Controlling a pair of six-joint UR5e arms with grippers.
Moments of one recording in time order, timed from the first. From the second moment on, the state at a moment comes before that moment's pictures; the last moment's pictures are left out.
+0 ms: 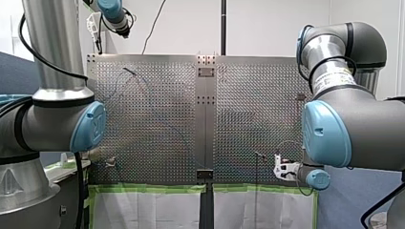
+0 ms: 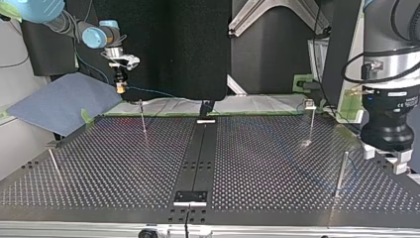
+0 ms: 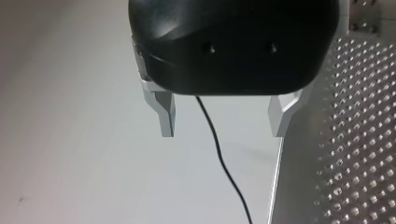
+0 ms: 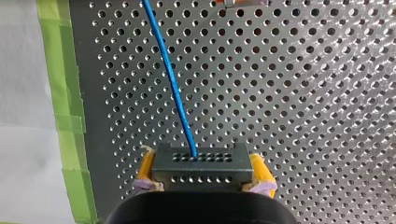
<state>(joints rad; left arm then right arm) 0.07 -1.30 -1.57 -3.35 -1.67 -1.85 1.62 -0.65 1.91 -1.16 1.20 1.56</state>
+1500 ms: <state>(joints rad) 0.08 -1.43 -1.55 -3.68 -1.74 -1.78 1.63 -0.65 1.91 -1.15 1.20 1.56</state>
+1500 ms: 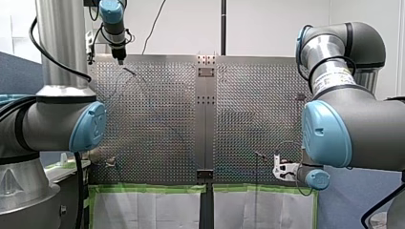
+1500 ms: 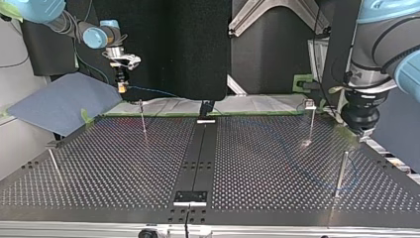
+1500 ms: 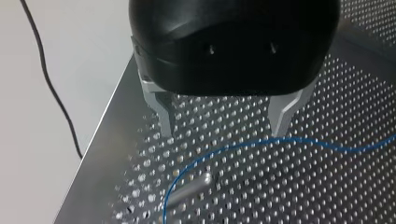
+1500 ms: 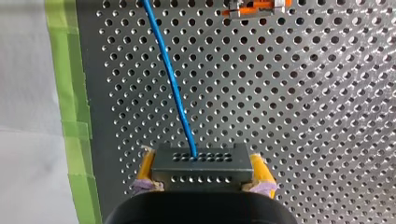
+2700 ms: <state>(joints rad) 0.07 -1.42 -1.56 -3.68 -1.79 -1.78 1.64 -0.65 1.91 -1.14 1.20 1.55</state>
